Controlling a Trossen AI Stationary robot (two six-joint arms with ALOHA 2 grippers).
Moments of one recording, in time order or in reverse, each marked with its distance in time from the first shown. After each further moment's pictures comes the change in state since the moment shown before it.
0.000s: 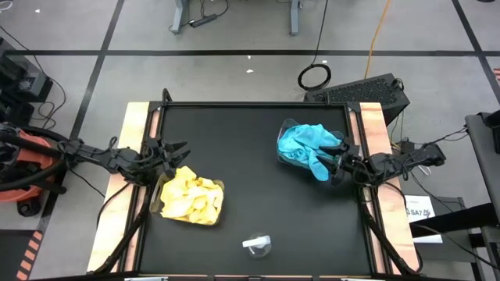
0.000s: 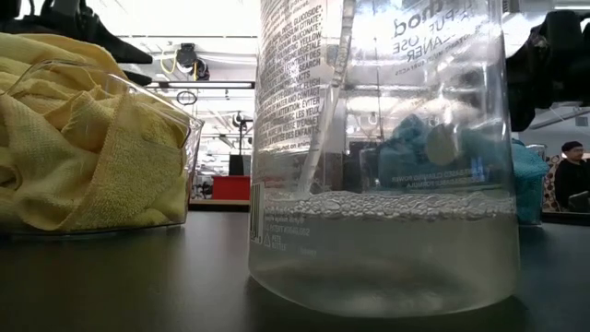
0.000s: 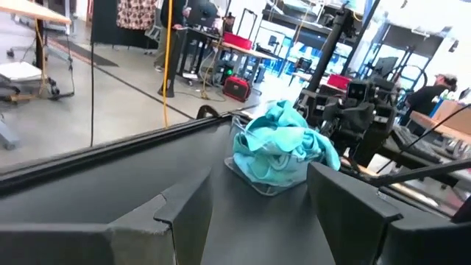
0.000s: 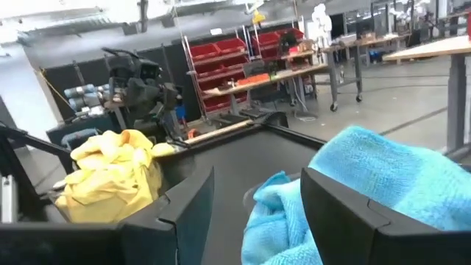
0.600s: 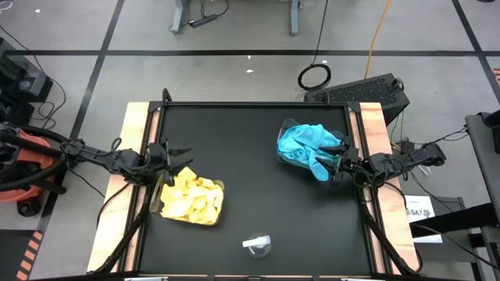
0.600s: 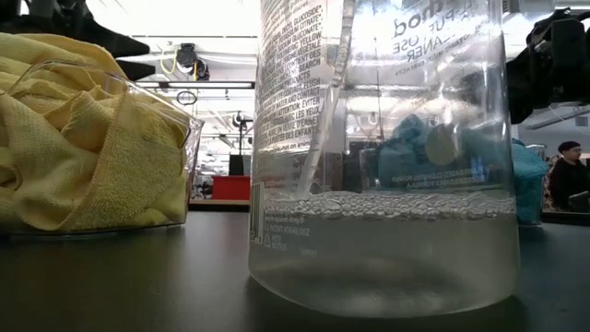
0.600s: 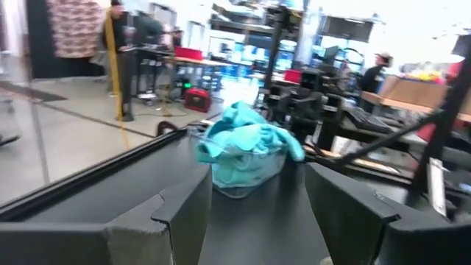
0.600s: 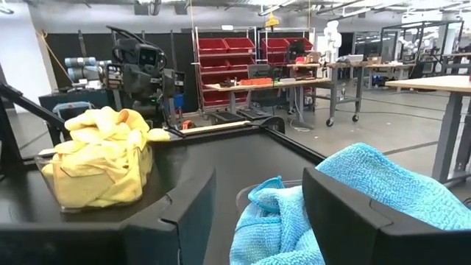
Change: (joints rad) left arm 0.000 0.001 -0.076 0.168 0.163 0.208; right arm 0.000 0.005 -0.002 0.003 -0.022 -0.182
